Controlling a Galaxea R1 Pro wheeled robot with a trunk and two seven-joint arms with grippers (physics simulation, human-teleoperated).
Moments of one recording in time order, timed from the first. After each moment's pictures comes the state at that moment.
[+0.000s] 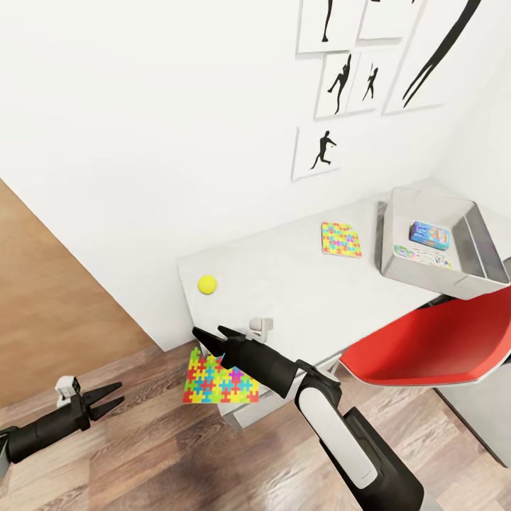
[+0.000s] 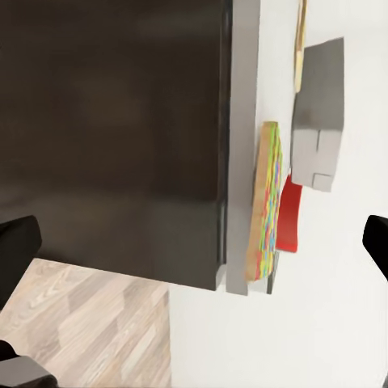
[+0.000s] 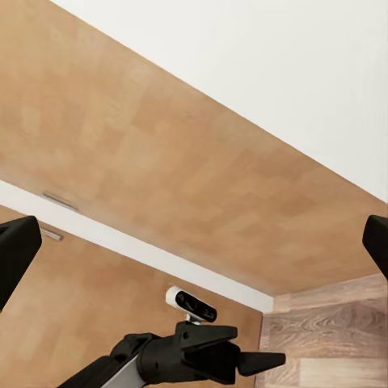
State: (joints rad) left arm -0.49 0.35 0.65 -0.66 -0.07 0.79 -1.56; right arm -0.48 0.01 0.60 -1.58 -0.99 0.39 0.17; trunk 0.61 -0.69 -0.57
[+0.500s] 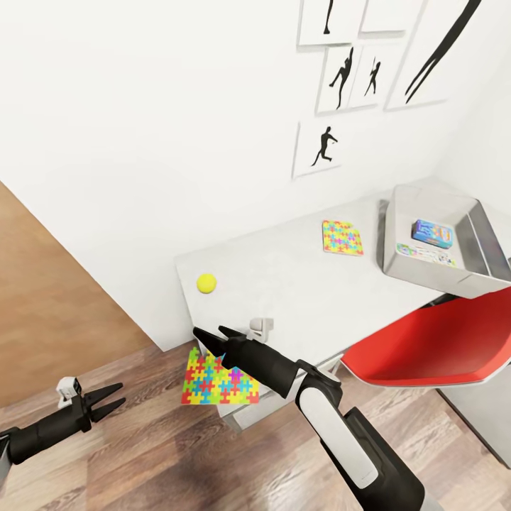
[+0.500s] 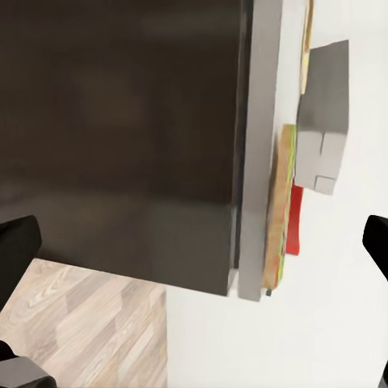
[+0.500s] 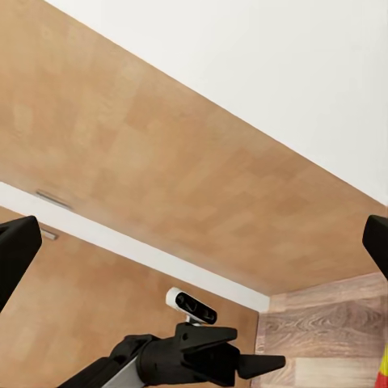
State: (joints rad) left arm -0.49 0.35 0.65 -0.65 -0.07 0.79 -1.56; right arm -0.48 0.00 0.60 -1.58 -0.99 0.39 0.17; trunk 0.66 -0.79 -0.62
